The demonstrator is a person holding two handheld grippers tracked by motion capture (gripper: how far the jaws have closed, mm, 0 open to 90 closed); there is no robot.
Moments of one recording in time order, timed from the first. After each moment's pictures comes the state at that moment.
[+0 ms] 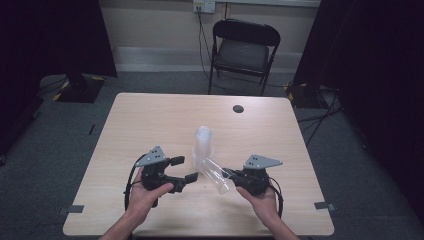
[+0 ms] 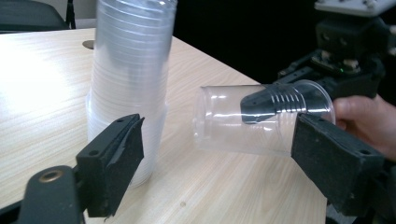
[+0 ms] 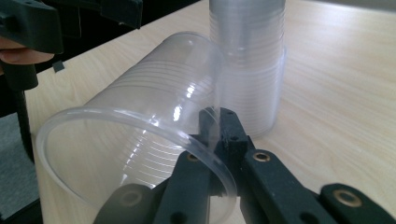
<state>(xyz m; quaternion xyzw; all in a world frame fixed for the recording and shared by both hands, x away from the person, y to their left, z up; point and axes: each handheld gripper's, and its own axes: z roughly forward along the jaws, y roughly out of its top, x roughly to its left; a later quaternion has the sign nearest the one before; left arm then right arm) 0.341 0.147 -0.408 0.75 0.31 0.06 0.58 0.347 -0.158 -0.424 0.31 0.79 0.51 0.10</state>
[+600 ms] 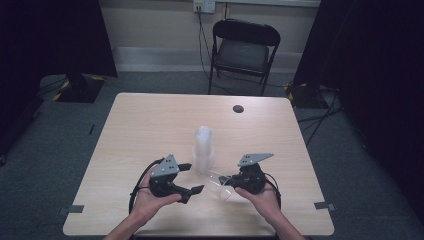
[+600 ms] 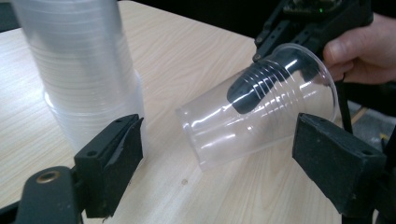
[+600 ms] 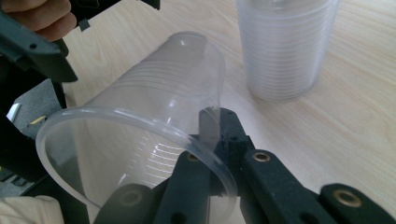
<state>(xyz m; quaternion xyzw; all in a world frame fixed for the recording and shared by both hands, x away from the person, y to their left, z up) 0.333 0.126 -0.419 0.82 0.23 0.09 0.52 0.361 -0.154 -0.431 0.30 0.84 0.45 0.00</state>
